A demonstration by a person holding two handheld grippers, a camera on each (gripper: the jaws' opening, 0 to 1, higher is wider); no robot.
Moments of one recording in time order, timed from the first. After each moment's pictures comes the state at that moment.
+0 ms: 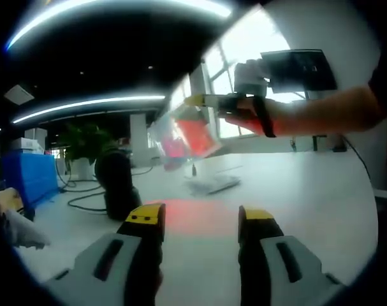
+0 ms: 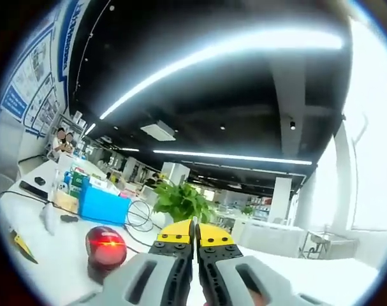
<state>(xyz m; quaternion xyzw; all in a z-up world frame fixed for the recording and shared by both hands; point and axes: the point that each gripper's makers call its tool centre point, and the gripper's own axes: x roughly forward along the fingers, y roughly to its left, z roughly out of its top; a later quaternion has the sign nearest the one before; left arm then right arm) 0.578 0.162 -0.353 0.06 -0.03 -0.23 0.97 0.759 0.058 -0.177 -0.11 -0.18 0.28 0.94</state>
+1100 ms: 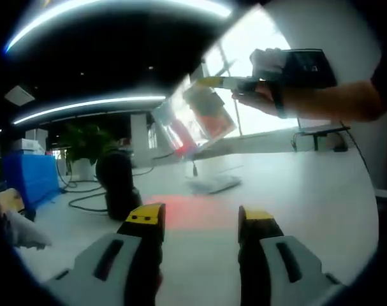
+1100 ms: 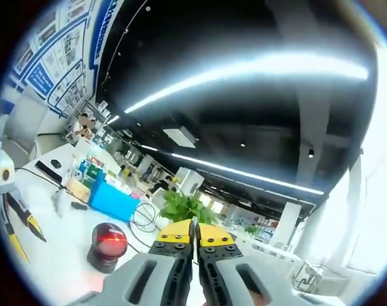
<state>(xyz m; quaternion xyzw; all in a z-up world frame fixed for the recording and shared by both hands) 0.577 0.162 -0.352 0.06 -0.03 -0.23 0.97 0.715 0.044 -0.143 -0.19 -0.23 0.32 0.90</state>
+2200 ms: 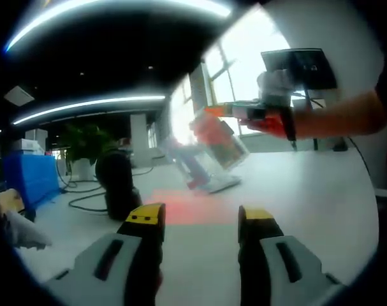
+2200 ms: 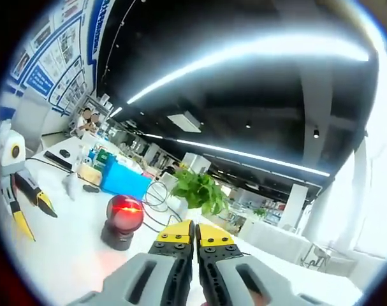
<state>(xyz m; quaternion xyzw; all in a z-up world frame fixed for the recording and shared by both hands) 0.577 0.162 -0.352 0.06 -0.03 -0.23 0.97 0.721 0.036 -0.219 -0.18 -0.16 0.34 0.91</state>
